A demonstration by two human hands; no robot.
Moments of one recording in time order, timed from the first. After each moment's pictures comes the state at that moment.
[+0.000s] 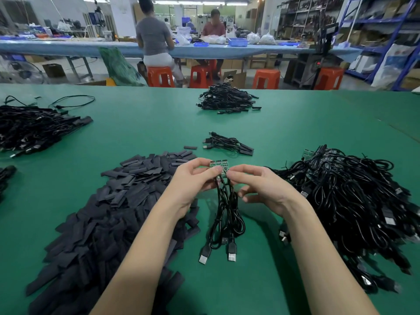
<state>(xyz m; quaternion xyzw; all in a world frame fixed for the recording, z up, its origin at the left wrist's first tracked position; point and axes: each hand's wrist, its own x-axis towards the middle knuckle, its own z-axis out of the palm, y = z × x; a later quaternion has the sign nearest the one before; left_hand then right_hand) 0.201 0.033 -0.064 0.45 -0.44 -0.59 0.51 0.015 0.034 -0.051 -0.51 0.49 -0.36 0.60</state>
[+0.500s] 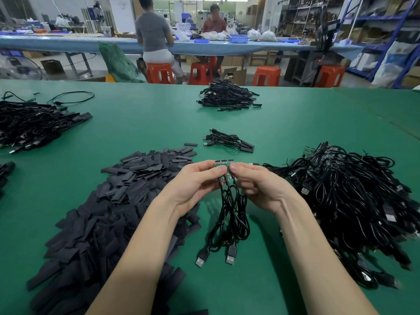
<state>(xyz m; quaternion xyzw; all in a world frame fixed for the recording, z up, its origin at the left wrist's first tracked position) 0.204 0.038 -0.060 0.38 -0.44 -0.68 0.45 0.023 0.029 -0.061 -0.43 0.39 -0.41 0.70</state>
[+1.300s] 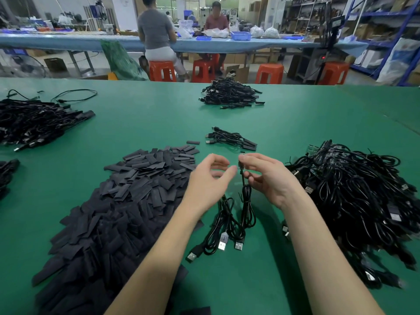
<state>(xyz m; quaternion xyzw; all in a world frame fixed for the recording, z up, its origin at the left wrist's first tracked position) 0.179 0.039 -0.079 0.54 -0.60 -0.36 0.47 0.018 0.028 -0.052 -0.38 0.49 -0.48 0.62</state>
